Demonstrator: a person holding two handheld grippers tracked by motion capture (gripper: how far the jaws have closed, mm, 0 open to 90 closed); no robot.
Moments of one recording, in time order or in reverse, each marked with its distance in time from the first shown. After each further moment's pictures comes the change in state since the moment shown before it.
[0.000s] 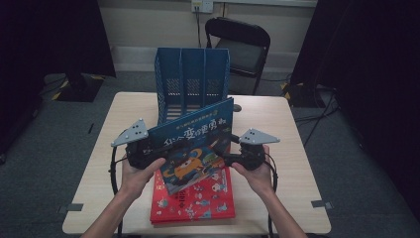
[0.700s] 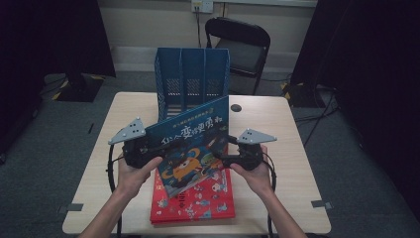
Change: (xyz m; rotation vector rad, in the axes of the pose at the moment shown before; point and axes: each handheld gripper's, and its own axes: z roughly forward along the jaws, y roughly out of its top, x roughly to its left) left arm 0.002 0.004 -0.006 0.031 0.014 -0.007; right arm 0.000 -0.003 0.007 0.034 0.038 0.007
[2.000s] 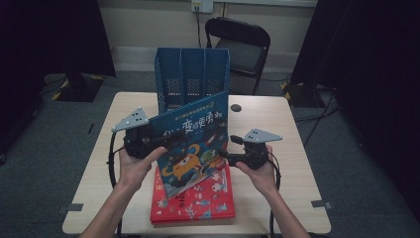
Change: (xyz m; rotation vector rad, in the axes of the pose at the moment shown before) left arm 0.001 0.024 0.006 0.032 0.057 -0.036; right arm -0.014 -0.006 -0.007 0.010 -0.016 0.026
